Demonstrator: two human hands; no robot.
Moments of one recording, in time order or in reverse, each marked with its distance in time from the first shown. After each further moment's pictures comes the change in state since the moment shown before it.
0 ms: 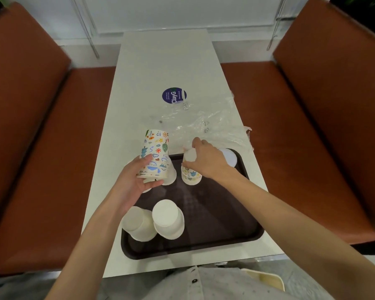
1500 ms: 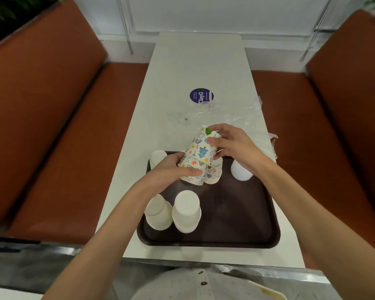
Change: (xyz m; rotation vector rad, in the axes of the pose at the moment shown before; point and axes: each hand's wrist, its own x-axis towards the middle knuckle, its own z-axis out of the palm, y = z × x) left_hand 0.008 -0.006 0.009 0.491 -0.112 -0.063; right_hand -0.018 -0.030 -0.069 1.067 -0.248 -0.051
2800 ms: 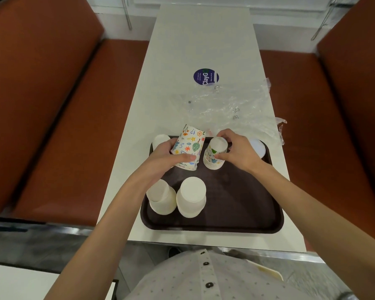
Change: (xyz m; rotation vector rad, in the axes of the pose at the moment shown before) left_hand -0.001 -0.021 -0.015 -0.041 0.139 -0.026; right_hand 0.017 0.098 -0.016 -0.675 0.091 -0.081
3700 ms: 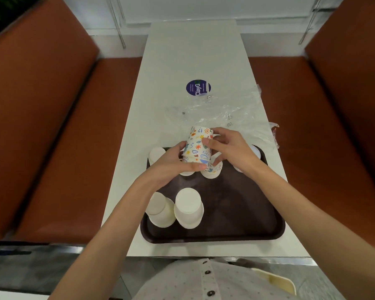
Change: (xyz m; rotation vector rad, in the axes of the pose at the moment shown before) left_hand 0.011 0.022 0.019 0.028 -0.150 0.096; right_hand -0.014 -0.075 -0.025 0.602 -0.016 0.104
